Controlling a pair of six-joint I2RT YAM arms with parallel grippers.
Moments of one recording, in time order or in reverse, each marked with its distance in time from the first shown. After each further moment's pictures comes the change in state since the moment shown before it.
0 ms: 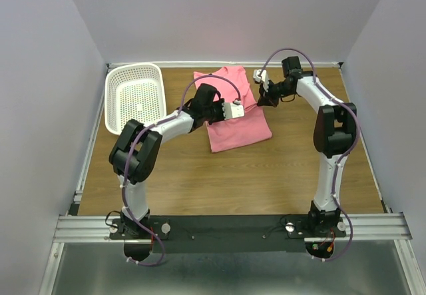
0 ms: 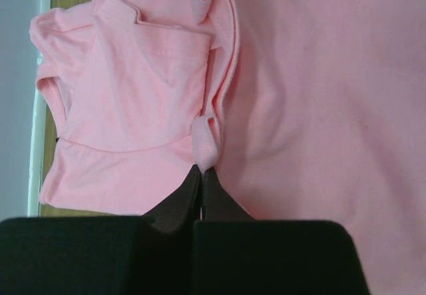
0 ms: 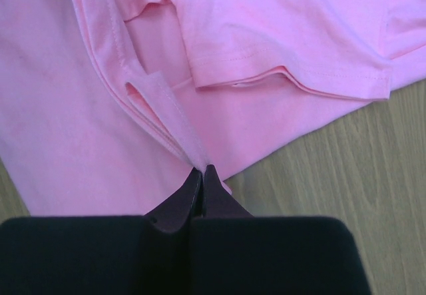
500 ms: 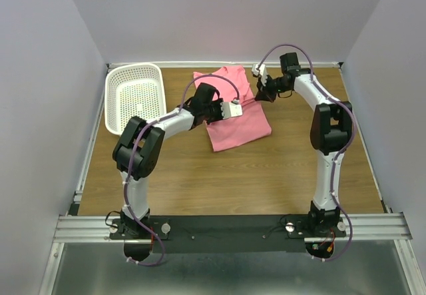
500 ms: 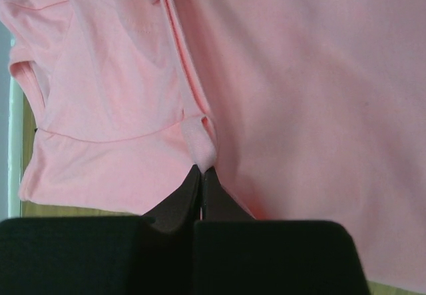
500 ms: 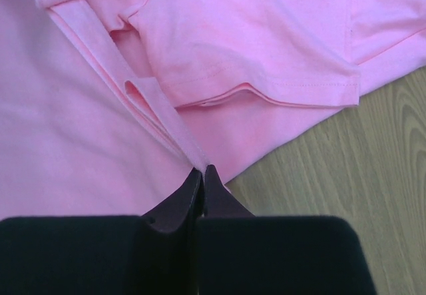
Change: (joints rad) left arm 0.028 0.055 0.046 -0.049 -0.001 0.008; right arm 0.006 0.061 0.094 0.050 0.016 0.109
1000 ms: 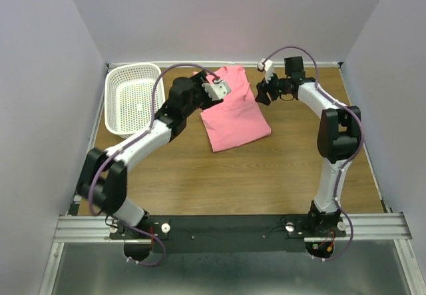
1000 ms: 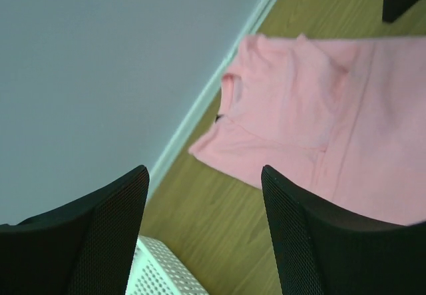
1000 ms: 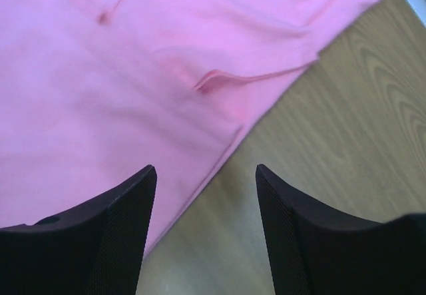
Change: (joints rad) left arm 0.023 -0.334 -0.173 0.310 -0.236 -0.191; right arm 0.008 -0.112 -0.208 0.352 0.170 0.388
